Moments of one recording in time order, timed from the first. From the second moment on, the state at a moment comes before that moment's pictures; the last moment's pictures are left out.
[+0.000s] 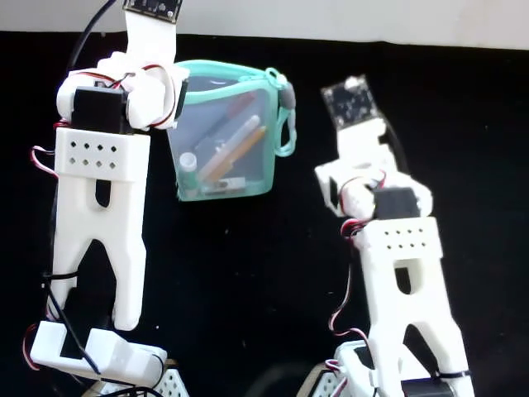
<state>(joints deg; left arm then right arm) 4.4 14.6 -25.1 81.1 -4.0 -10.9 -31.1 32.8 52.2 14.2</state>
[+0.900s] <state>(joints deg) 4.4 14.6 -25.1 81.1 -4.0 -18.1 -31.1 48.7 19.6 -10.2</state>
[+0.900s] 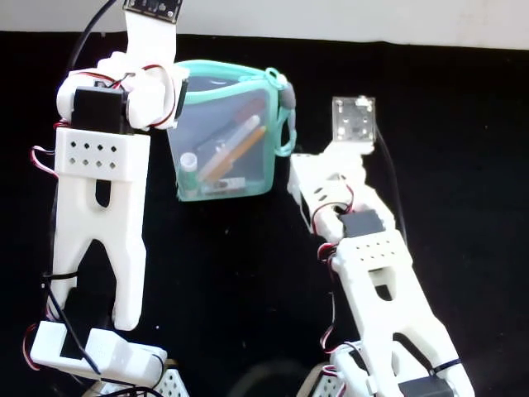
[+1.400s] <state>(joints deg) 4.4 14.6 -25.1 81.1 -4.0 -18.2 -19.5 50.1 2.2 -10.2</state>
